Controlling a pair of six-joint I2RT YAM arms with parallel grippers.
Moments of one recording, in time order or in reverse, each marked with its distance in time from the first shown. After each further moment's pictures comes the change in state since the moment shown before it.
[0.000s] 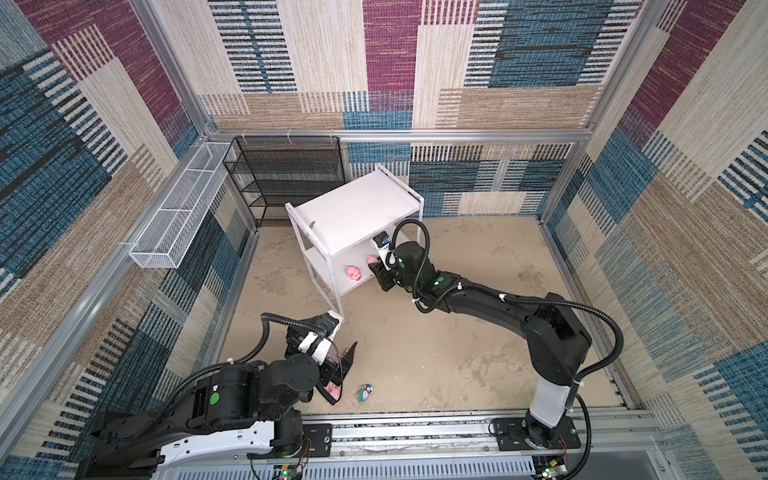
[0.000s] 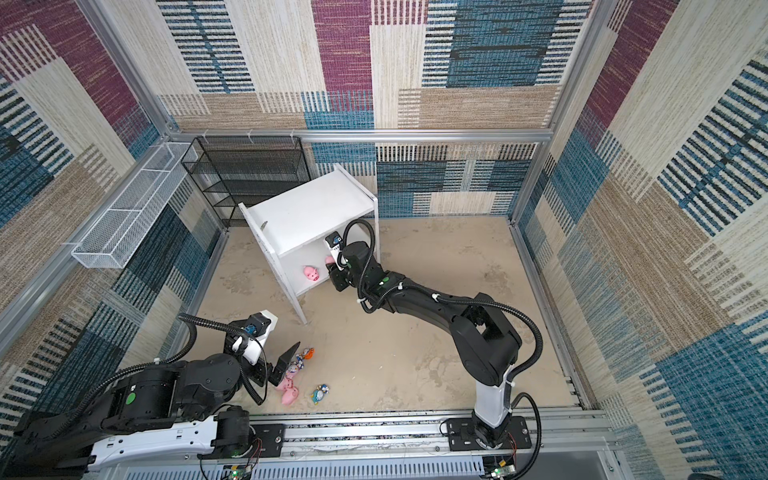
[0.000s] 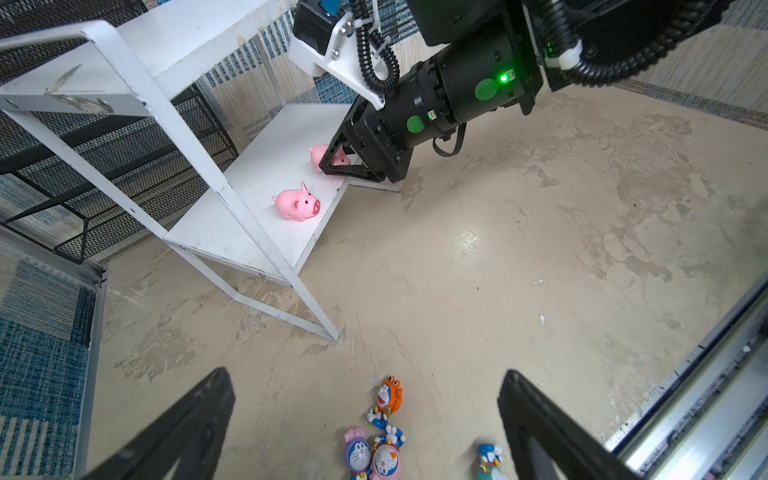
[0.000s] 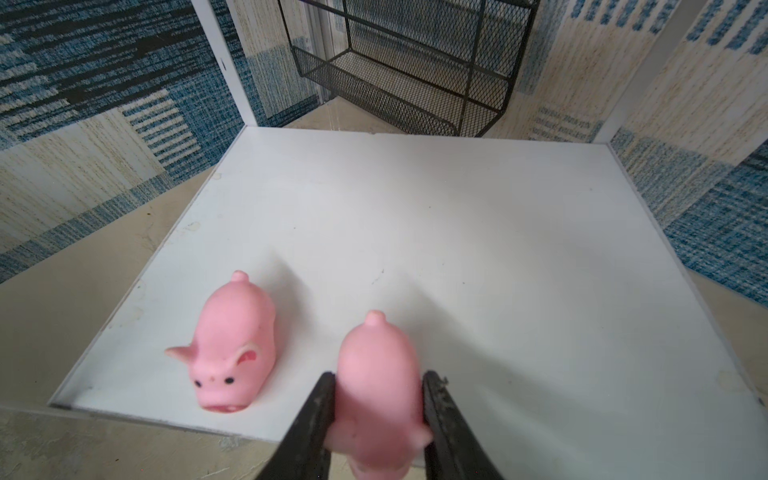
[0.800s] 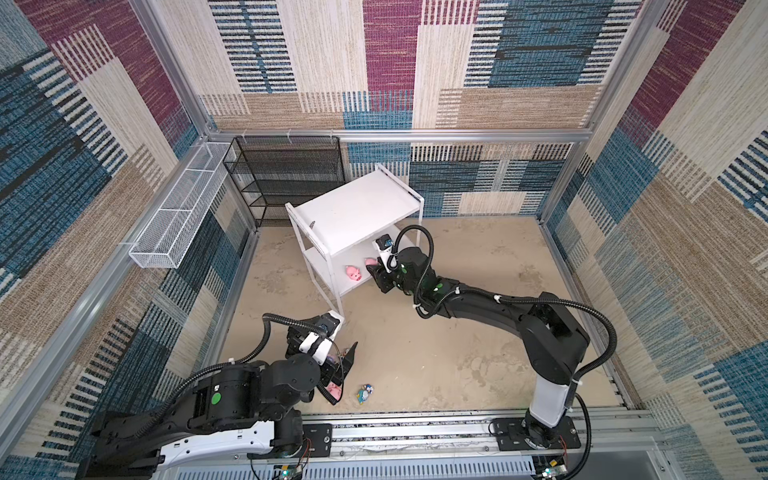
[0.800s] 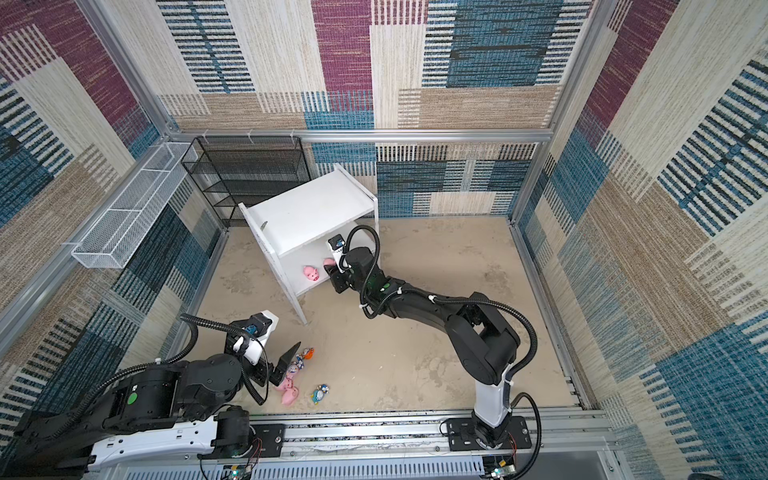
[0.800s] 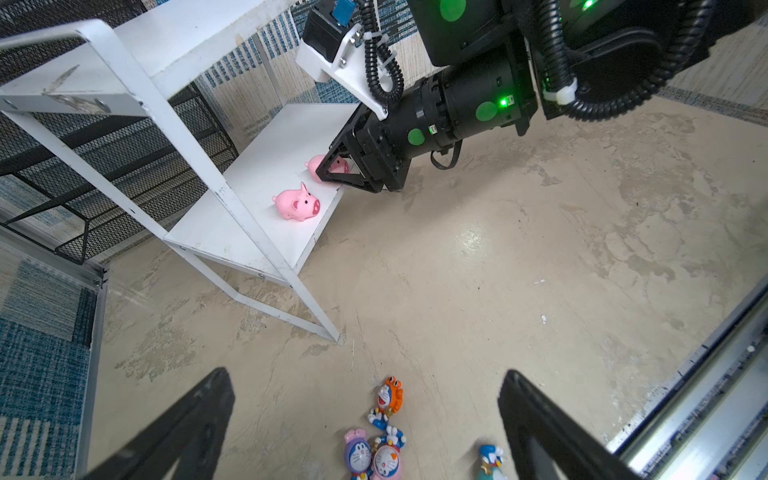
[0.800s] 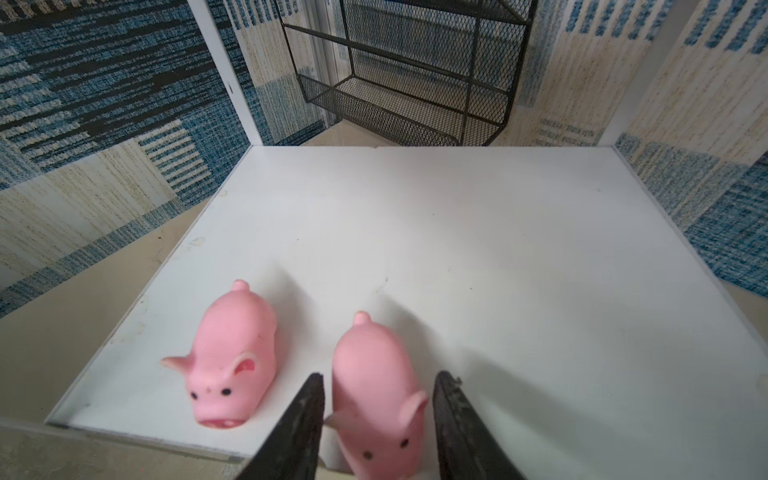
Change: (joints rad) left arm 0.000 0.001 -0.006 0.006 -0.002 0.003; right arm 0.000 0.011 -0.067 0.148 -0.011 0.034
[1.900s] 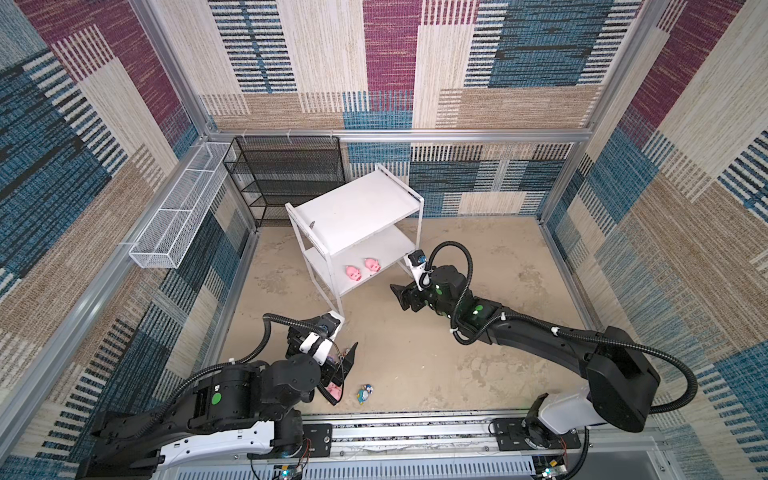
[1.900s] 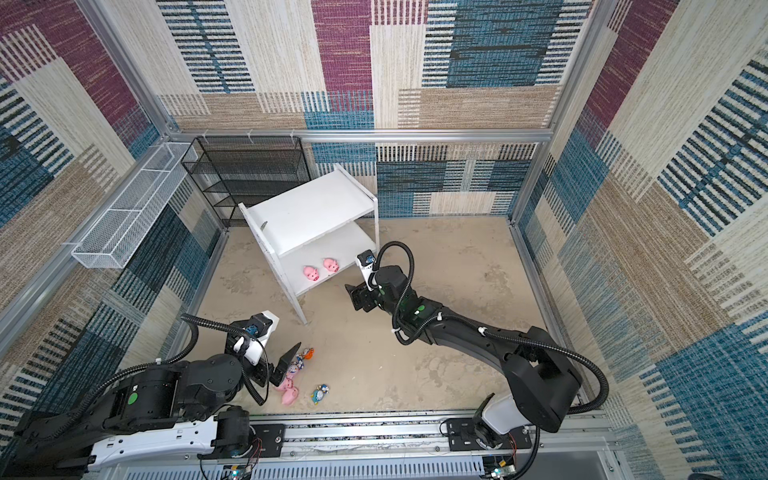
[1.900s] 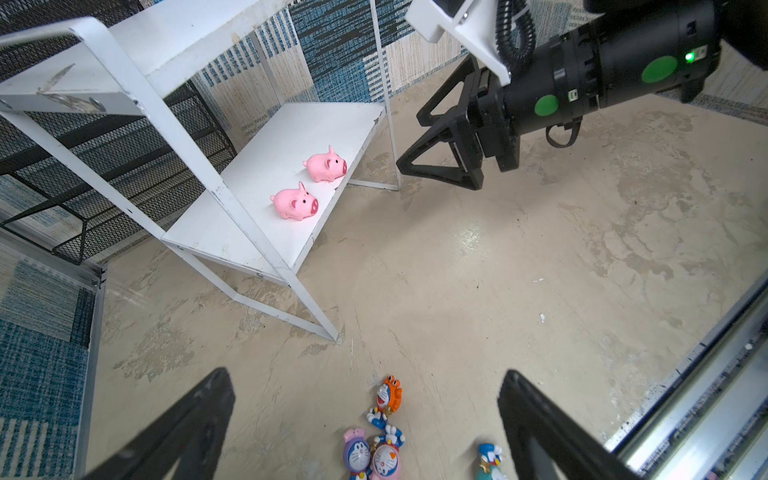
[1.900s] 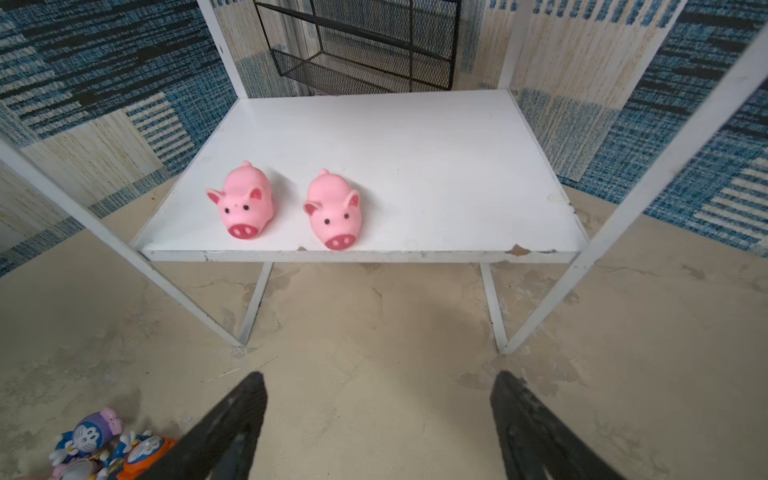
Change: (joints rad) left arm 0.000 0.001 -0.003 0.000 0.003 0.000; right arm -0.005 -0.372 -0.339 -0.086 0.086 0.018
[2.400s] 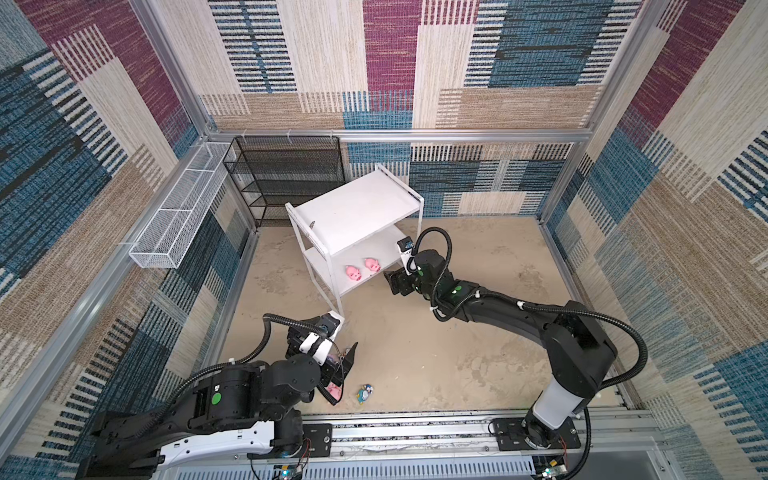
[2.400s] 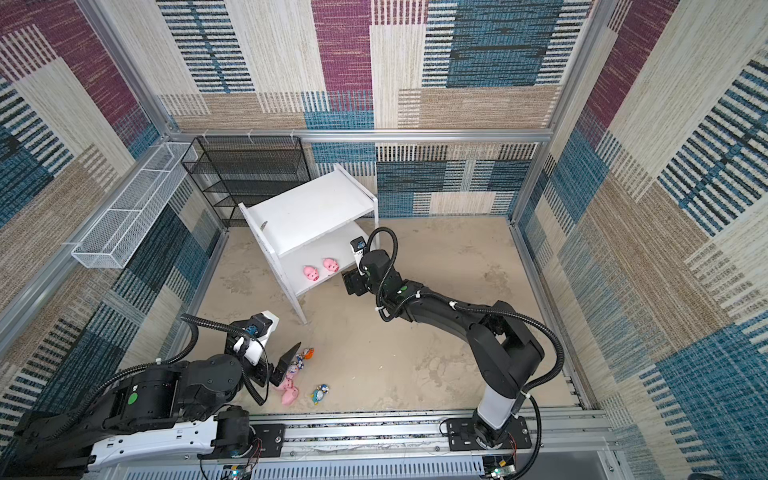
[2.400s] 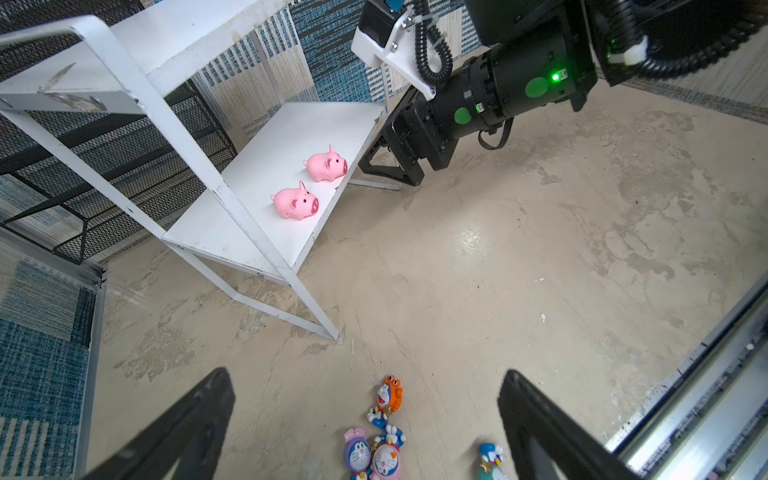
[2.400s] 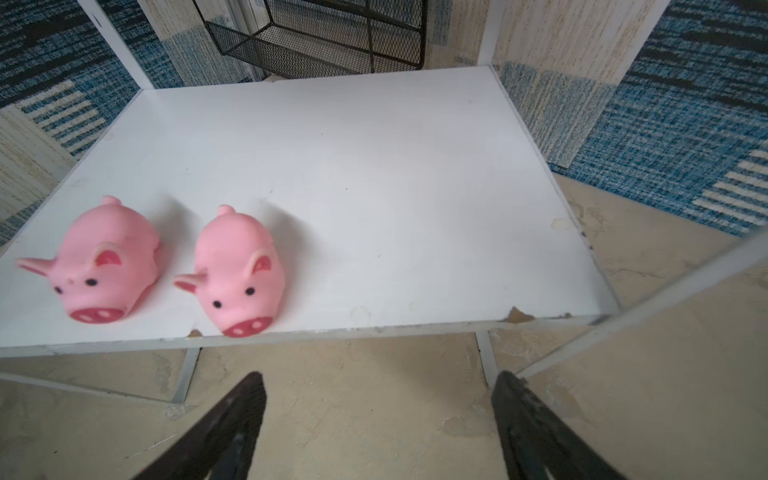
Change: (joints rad) left arm 0.000 -0.002 0.000 0.000 -0.001 -0.001; right arm -0.047 0.240 0.216 -0.037 0.011 0.011
